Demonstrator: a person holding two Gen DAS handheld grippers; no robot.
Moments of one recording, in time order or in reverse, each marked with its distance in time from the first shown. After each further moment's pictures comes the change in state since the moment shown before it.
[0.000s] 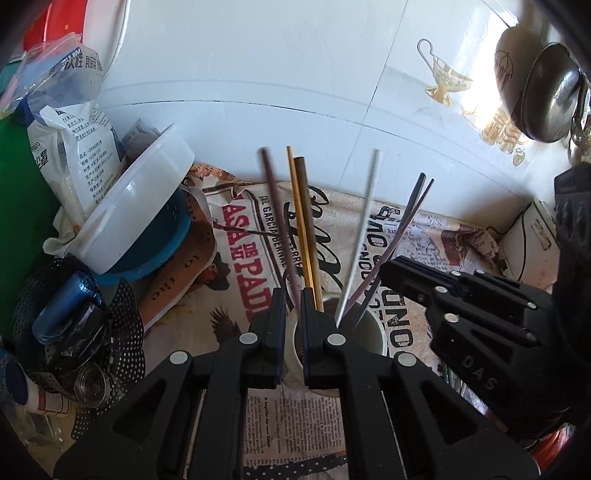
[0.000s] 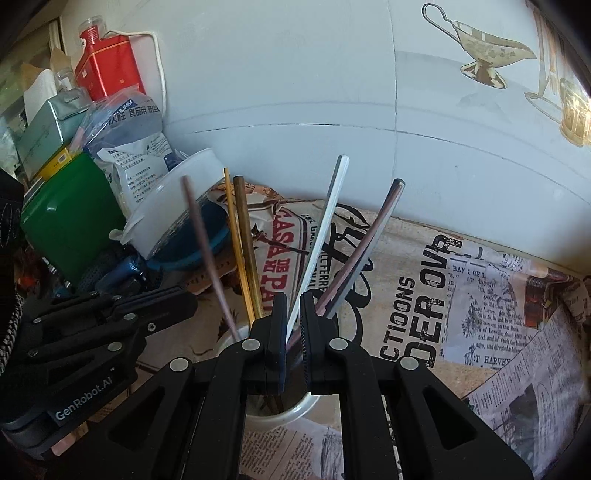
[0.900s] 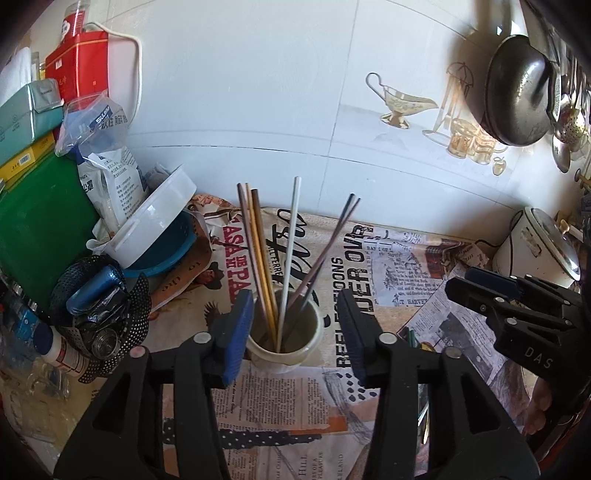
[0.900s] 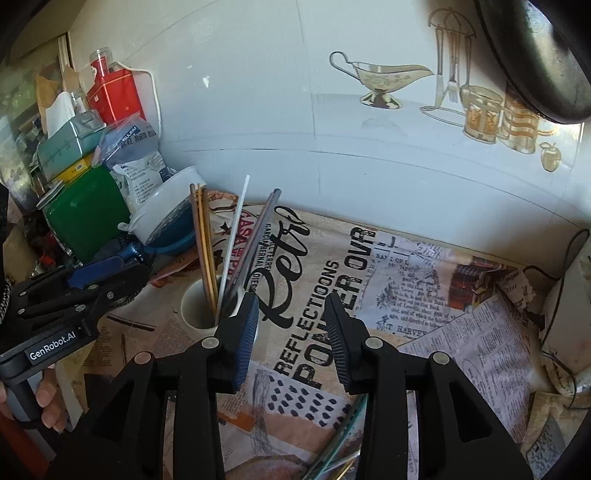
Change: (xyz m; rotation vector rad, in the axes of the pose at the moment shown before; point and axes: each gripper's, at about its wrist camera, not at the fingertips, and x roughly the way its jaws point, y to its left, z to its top) left arm -0.073 -0.082 -0.024 0.000 -0.124 0.111; right arm -0.108 -0.067 -0.030 -0.006 -0.039 -0.047
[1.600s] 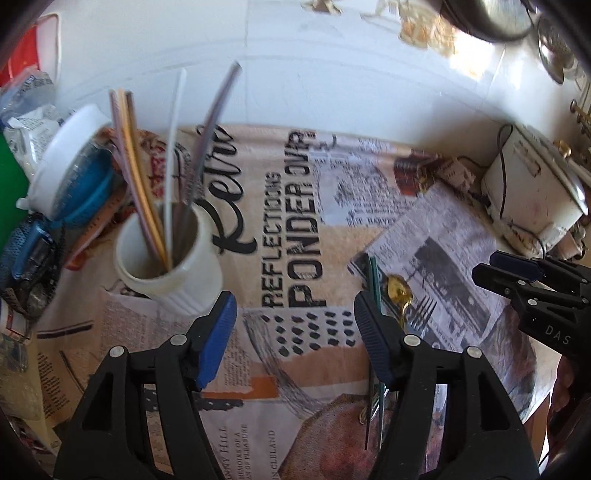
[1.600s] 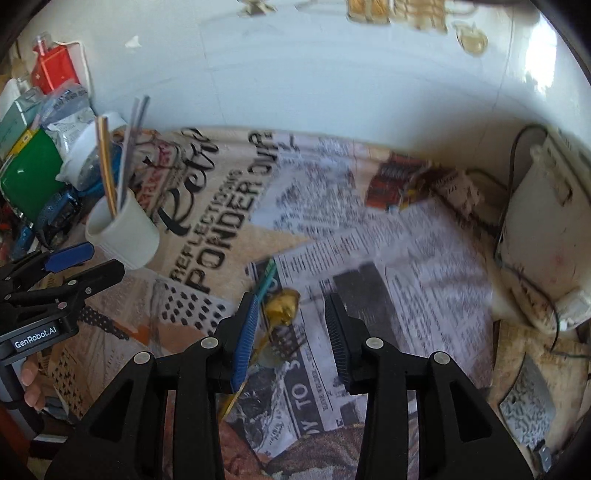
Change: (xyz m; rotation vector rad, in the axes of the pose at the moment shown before) left arm 0.079 -0.095 -0.065 0.098 0.246 -0.041; right arm 0.007 -0.103 -0.080 0.099 0.221 -0.114
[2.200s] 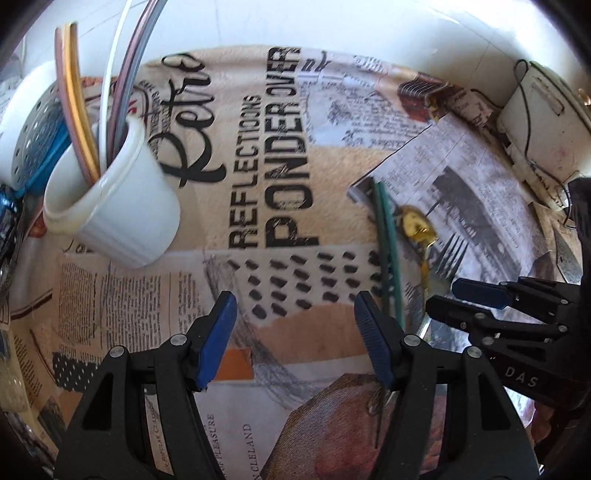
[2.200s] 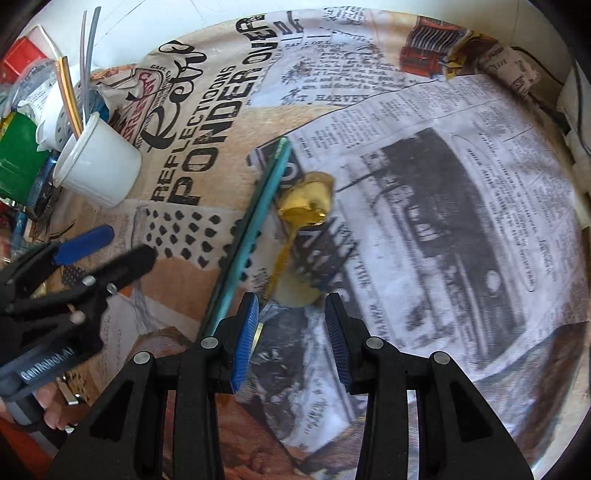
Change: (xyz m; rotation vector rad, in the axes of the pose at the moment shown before) left arm 0.062 -0.012 -0.034 0.026 0.173 0.022; right arm 0.083 0.008 -0.046 0.115 0.248 0.142
